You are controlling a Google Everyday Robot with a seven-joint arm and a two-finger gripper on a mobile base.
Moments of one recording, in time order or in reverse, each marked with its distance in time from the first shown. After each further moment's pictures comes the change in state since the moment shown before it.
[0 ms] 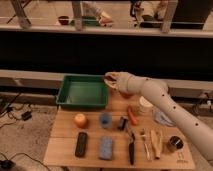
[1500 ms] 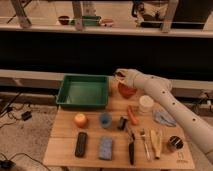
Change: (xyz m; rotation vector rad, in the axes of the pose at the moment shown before) arm 0.090 -0.017 0.002 0.065 0.151 0.029
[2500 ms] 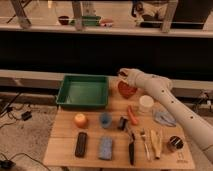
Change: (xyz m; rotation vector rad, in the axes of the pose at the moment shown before) arm 0.032 -0.003 0.009 0.002 0.055 0.014
